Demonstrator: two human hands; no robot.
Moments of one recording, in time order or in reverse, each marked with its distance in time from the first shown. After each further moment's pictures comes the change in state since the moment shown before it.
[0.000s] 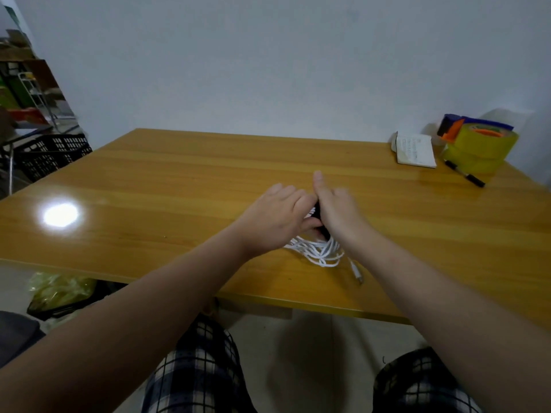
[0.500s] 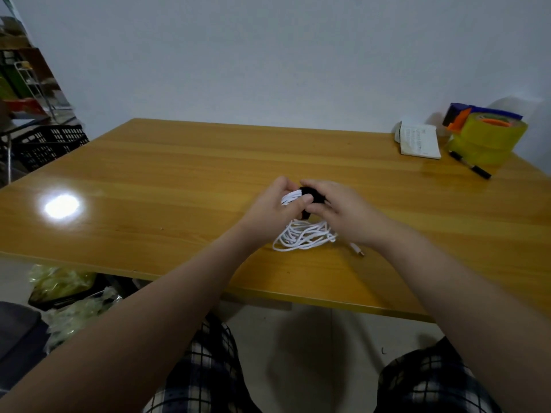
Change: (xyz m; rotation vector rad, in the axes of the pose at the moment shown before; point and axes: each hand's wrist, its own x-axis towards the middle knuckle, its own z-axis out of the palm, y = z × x) left_hand -0.001 0.014 0.005 -0.967 -0.055 -0.883; right_hand 0.017 0.030 -0.020 -0.481 -0.289 -0.321
